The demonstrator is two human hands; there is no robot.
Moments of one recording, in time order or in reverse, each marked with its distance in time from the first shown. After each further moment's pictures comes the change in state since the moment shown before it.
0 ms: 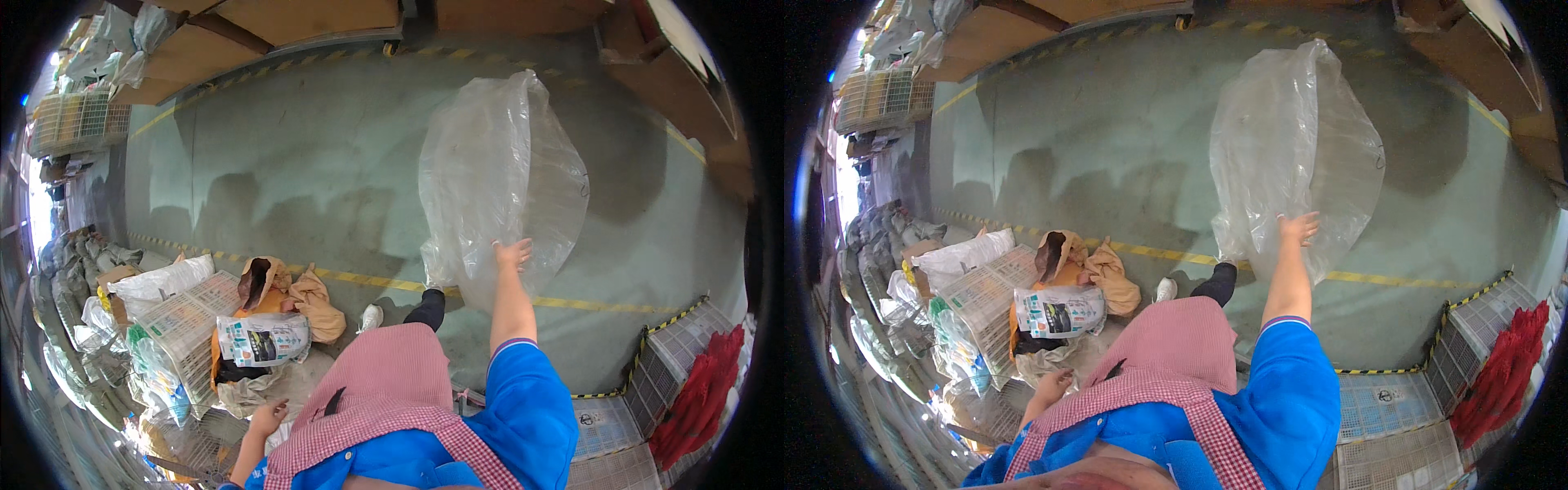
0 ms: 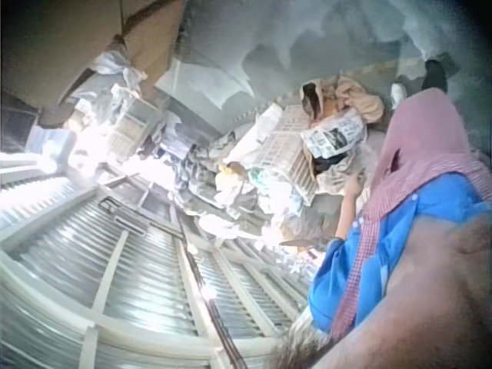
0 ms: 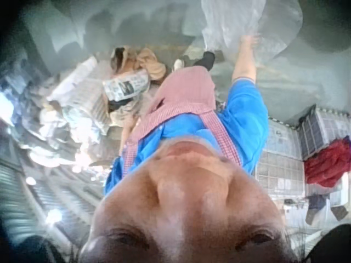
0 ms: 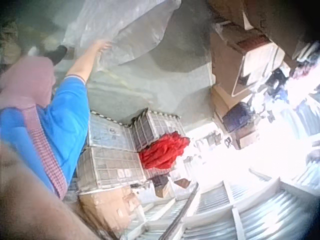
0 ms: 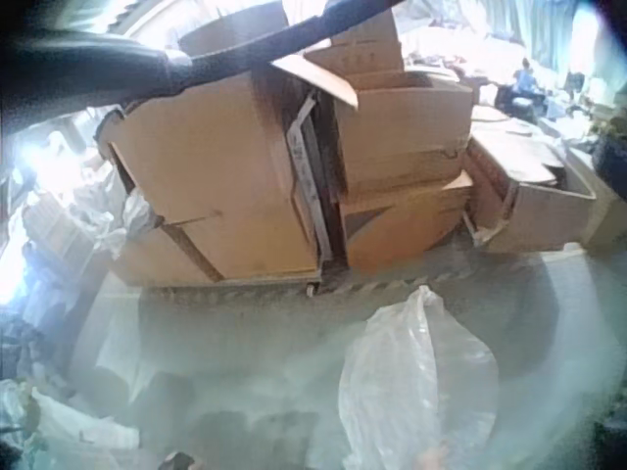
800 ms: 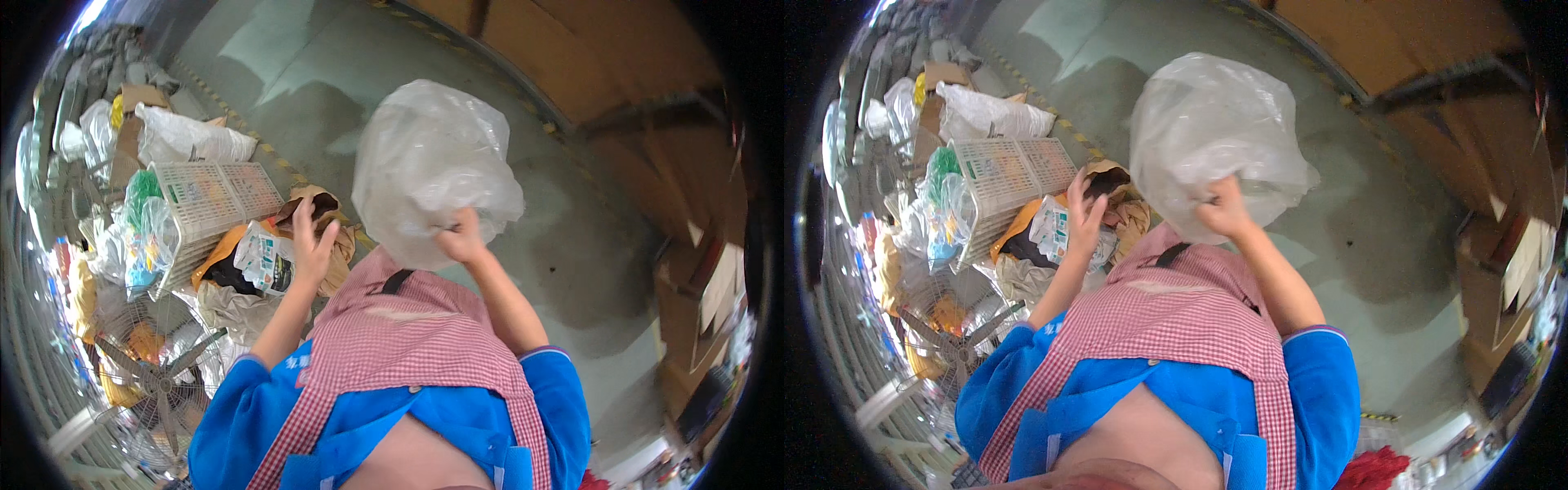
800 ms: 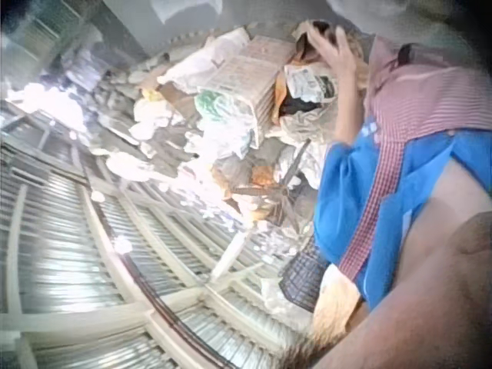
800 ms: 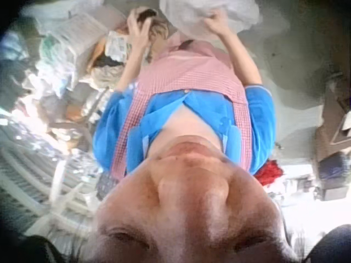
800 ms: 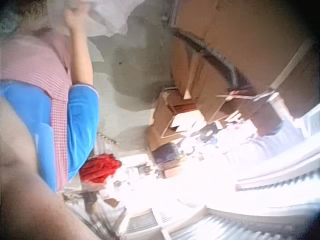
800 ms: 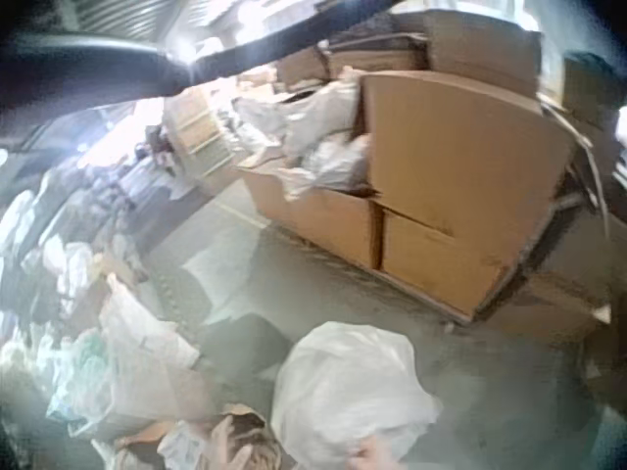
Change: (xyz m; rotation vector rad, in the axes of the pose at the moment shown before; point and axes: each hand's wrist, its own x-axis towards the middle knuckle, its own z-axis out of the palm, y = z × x) left_hand 0.111 0.061 -0.280 -0.973 0.996 0.441; right_hand -0.499 -0.328 -0.043 0.576 -0.984 -1.853
